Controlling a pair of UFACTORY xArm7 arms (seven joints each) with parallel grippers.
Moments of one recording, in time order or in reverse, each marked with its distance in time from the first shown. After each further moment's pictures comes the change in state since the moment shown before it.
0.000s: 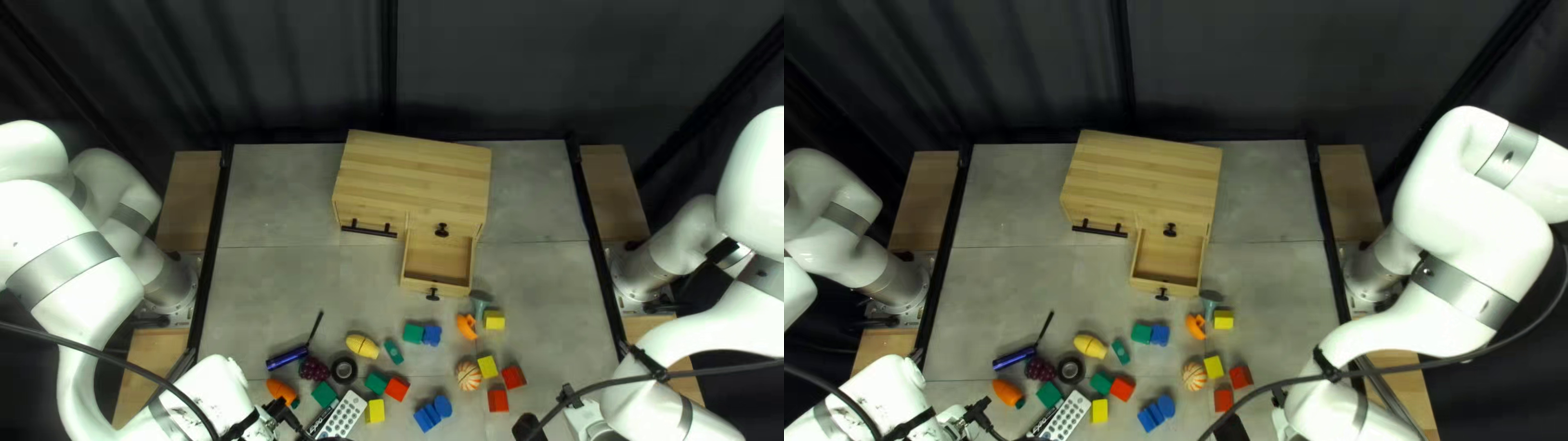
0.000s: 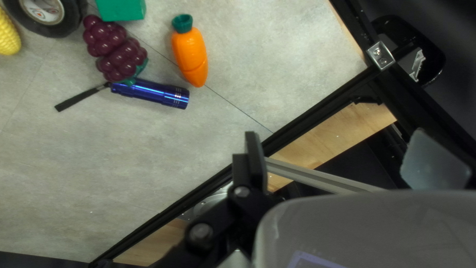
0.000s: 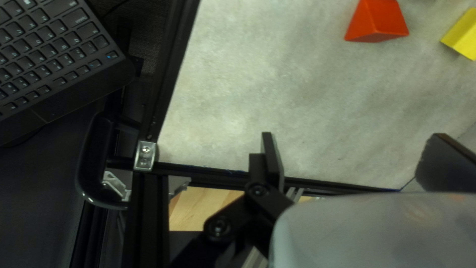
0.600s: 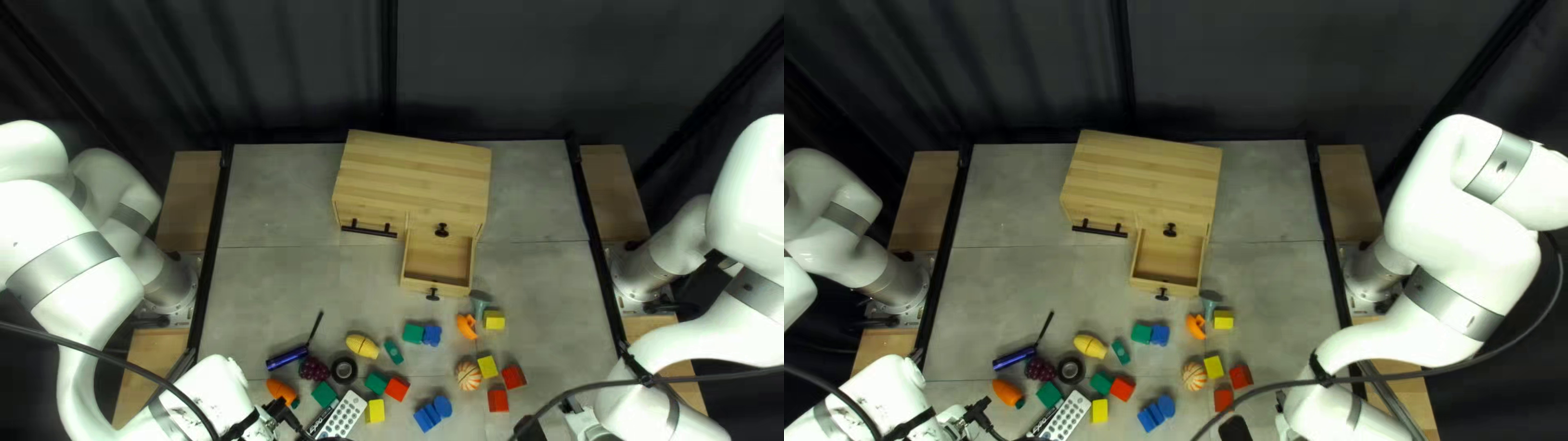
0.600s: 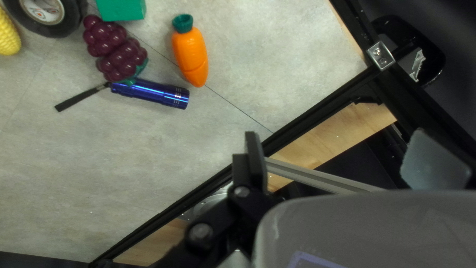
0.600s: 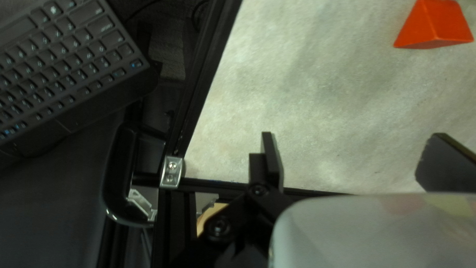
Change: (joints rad) left arm -0.034 0.059 -0.016 0.079 0.081 -0.012 -0.023; right arm -0.005 0.002 -0.004 -0.058 0.037 -0.070 0.051
